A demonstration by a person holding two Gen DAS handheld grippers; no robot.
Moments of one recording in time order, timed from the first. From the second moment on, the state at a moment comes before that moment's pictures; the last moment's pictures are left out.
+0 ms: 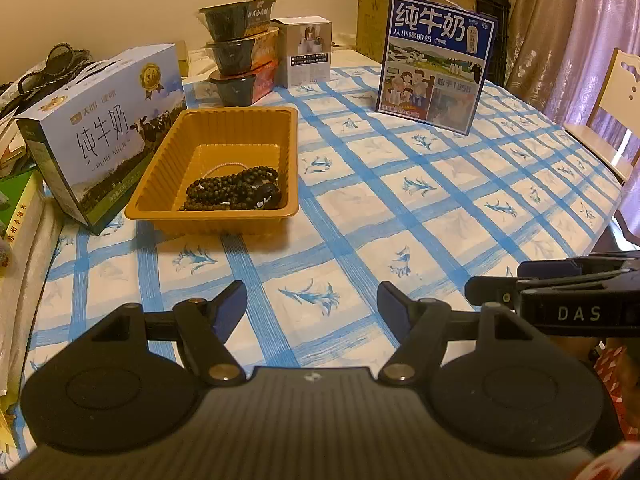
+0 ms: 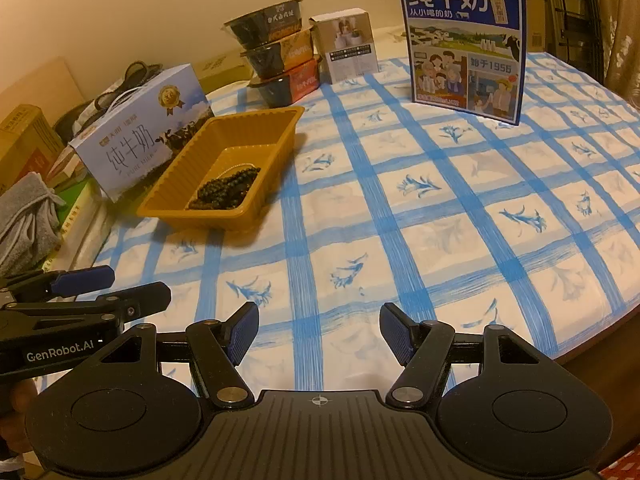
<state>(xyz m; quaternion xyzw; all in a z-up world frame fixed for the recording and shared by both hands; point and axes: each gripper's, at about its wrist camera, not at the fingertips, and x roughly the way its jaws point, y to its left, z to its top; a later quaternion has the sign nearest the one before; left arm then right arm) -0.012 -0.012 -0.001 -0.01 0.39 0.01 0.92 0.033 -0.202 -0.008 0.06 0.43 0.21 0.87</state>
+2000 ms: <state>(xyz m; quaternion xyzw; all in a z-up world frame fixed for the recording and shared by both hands) -0.014 -0.014 0.002 -0.01 0.39 0.01 0.92 0.033 -0.205 -0.005 0.06 0.43 0.21 0.88</state>
